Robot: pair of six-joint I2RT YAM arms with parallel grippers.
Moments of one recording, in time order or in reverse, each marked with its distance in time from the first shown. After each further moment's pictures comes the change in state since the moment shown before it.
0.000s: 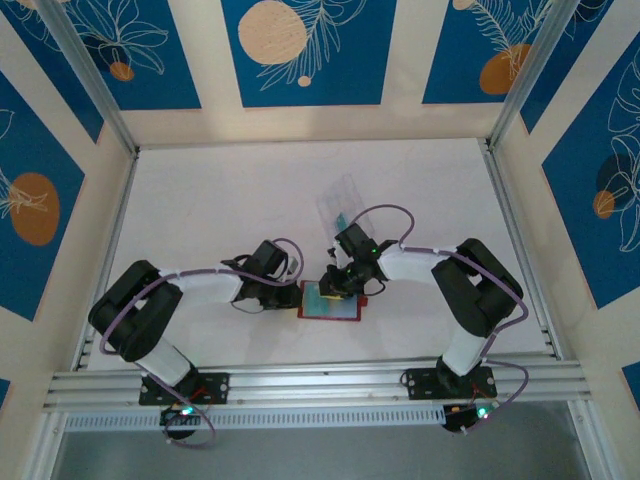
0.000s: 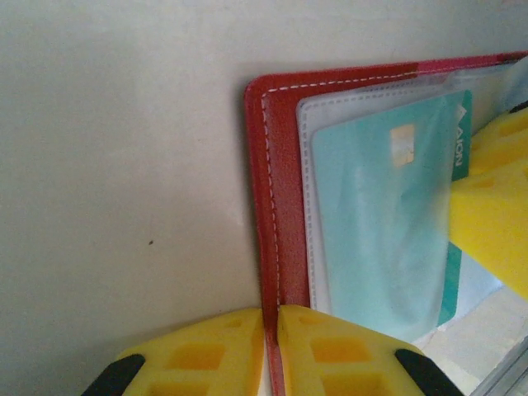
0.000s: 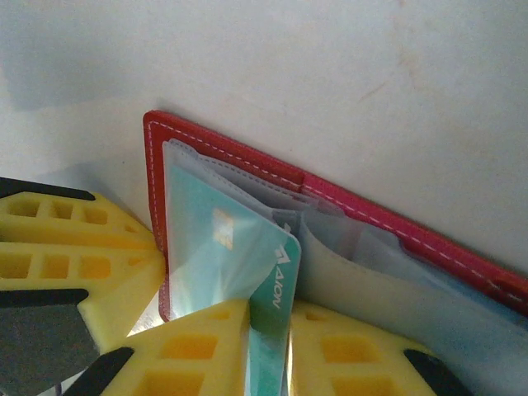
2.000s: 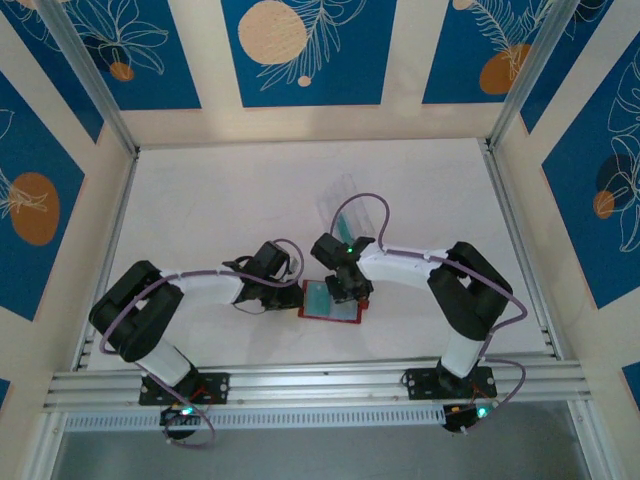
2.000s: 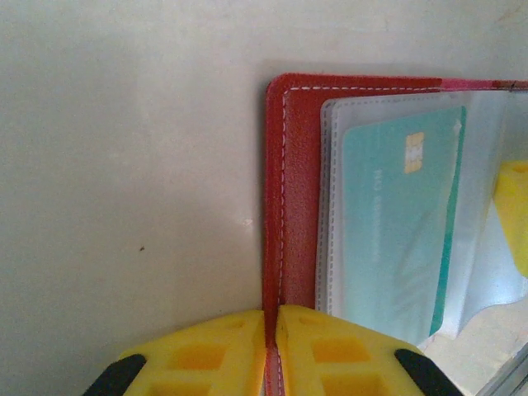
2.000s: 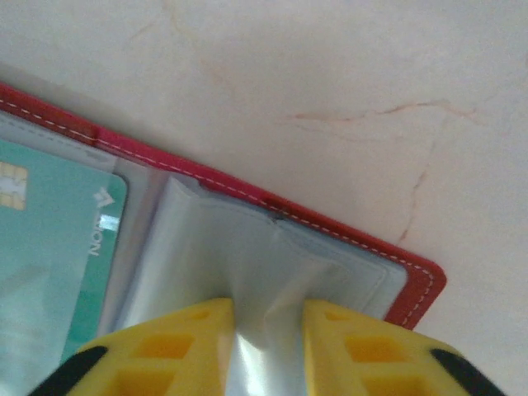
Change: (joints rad) left arm -0.015 0.014 -0.006 0.027 -0.022 -0.048; right arm 0.174 0.029 0.186 -0.454 0.594 -0.126
